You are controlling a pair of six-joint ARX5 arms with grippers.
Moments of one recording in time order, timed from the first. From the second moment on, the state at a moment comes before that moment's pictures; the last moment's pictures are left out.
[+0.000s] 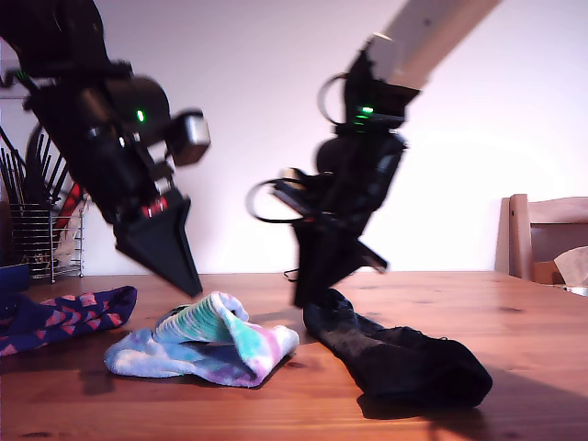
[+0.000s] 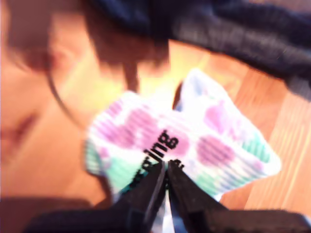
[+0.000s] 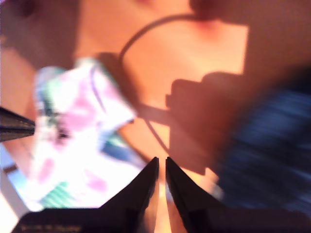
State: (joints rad) left arm -0.40 1.85 1.23 -0.67 0.48 0.53; right arm 0.41 2.38 2.03 -1.16 -0.55 -0.16
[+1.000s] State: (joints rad) left arm -0.47 1.99 1.23 -0.33 0.45 0.50; right arm 0.33 2.38 2.18 -1.22 -0.59 -0.17
